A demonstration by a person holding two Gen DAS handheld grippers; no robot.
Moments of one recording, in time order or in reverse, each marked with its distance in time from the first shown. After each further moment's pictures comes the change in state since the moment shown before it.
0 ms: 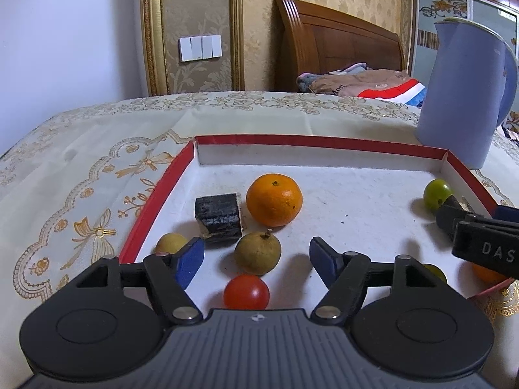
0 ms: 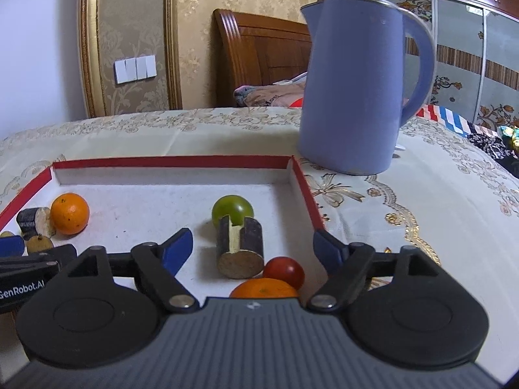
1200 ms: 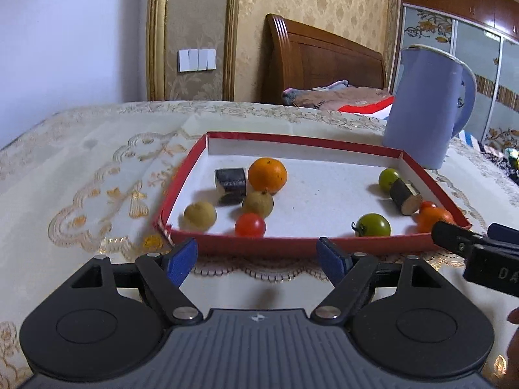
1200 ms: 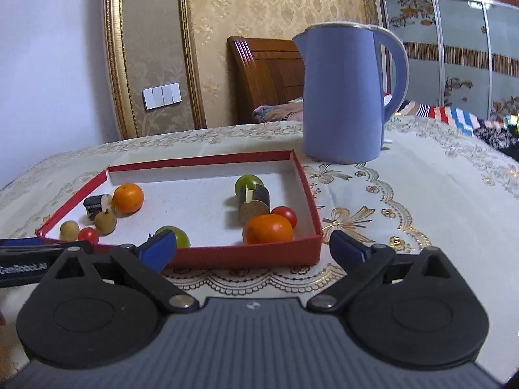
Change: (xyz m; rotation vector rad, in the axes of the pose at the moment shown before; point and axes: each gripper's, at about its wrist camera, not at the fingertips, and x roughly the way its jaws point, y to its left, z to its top) left arm -0.079 0.022 -0.037 -0.047 -0.050 -0.091; right arm -0.089 -0.016 -0.046 0.030 -0.090 0.095
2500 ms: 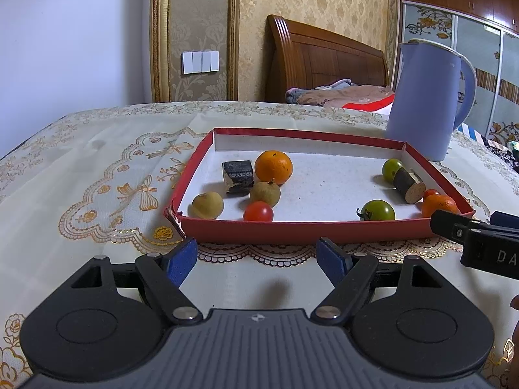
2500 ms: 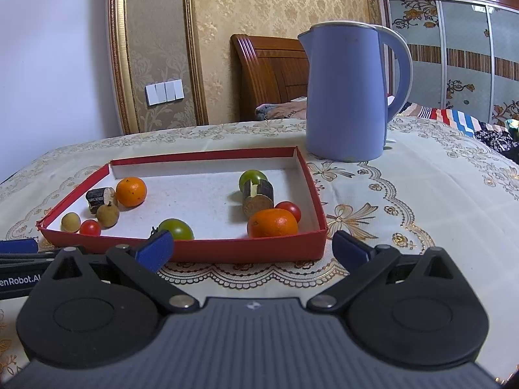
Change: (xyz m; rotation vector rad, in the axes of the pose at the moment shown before) left arm -0.006 -0.002 -0.011 0.033 -0.006 0.029; right arm 0.000 0.001 -0.001 0.000 0.009 0.006
